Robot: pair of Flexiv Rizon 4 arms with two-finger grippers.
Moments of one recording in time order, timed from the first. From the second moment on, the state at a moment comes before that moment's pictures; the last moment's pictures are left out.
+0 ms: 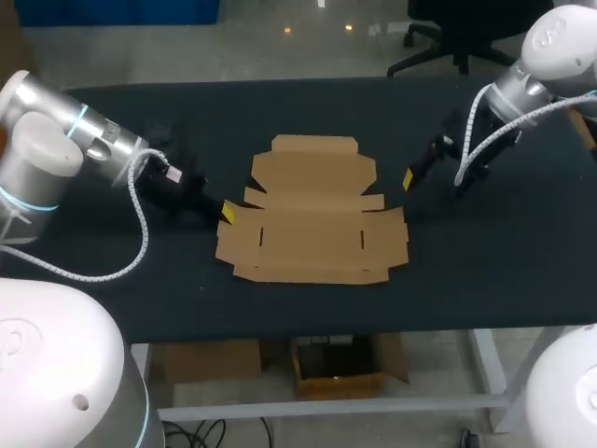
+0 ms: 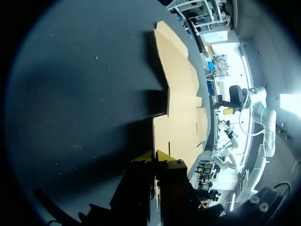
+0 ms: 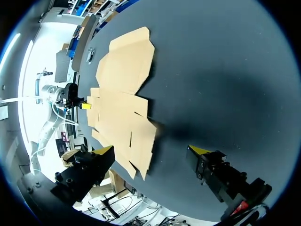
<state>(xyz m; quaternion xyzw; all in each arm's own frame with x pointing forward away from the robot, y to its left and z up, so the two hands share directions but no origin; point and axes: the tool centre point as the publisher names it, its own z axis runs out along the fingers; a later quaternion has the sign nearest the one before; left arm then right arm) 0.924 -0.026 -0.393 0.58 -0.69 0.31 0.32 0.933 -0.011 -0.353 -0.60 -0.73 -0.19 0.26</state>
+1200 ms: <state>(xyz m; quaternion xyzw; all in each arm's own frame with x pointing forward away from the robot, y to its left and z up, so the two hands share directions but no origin) 0.936 0.005 -0.351 0.57 -0.71 0.35 0.22 0.932 -0.010 -0.346 -0.61 -0.72 -0.19 0.25</state>
